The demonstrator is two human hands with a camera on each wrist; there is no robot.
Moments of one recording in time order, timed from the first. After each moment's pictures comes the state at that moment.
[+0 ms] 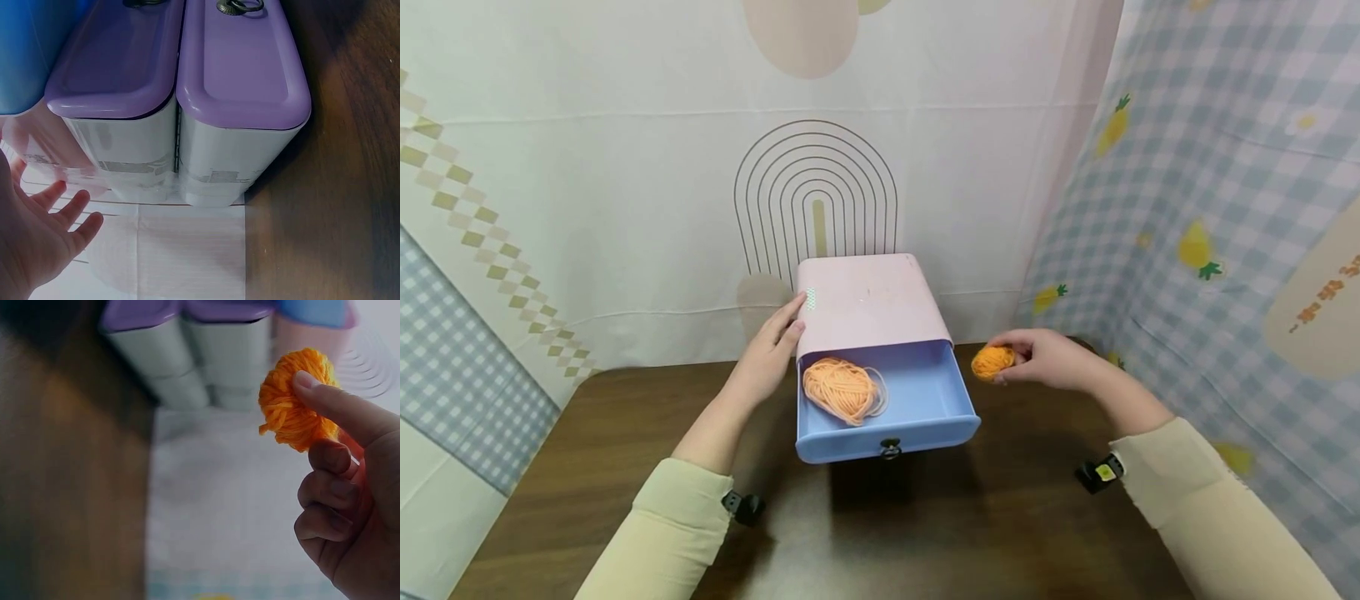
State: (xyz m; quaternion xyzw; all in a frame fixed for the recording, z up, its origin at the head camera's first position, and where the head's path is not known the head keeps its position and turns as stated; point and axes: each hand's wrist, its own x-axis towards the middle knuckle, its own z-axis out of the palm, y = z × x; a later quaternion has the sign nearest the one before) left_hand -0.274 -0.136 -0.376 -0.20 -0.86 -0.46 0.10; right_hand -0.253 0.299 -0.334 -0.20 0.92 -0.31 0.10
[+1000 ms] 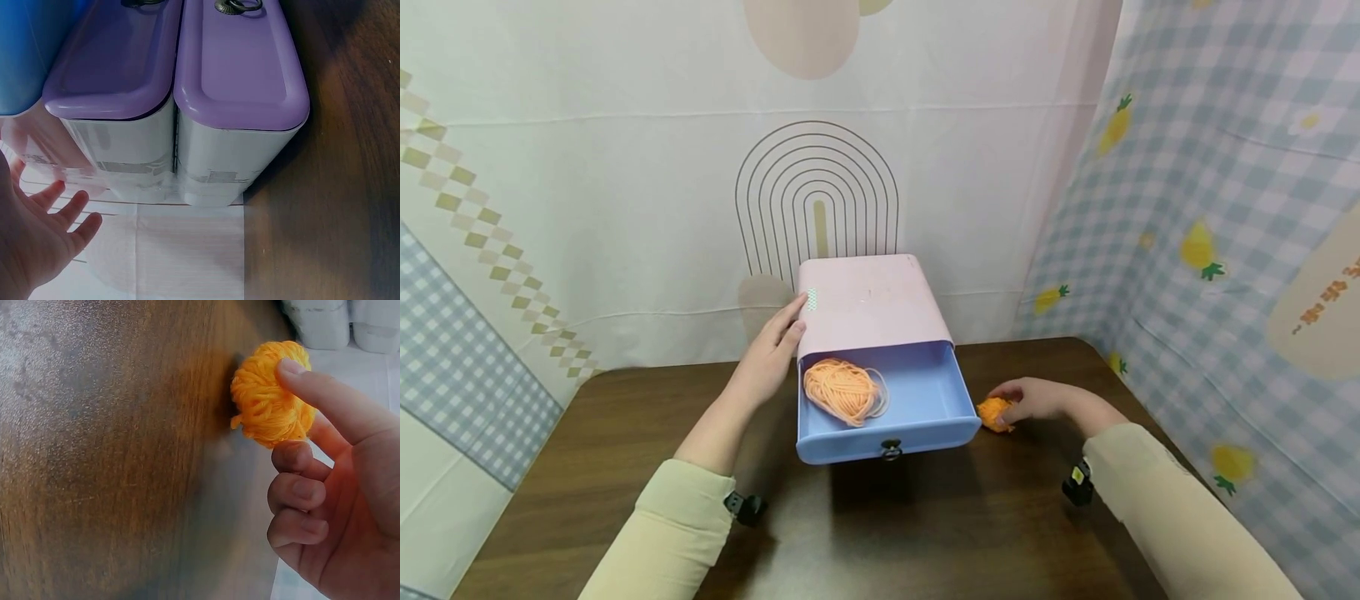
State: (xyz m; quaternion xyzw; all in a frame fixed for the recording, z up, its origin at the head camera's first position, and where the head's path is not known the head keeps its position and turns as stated) left_hand -0.271 -0.135 -0.375 -0.19 -0.85 -0.48 0.09; right_hand -0.286 0.323 -0.434 -0.14 0.92 -0.26 0.27
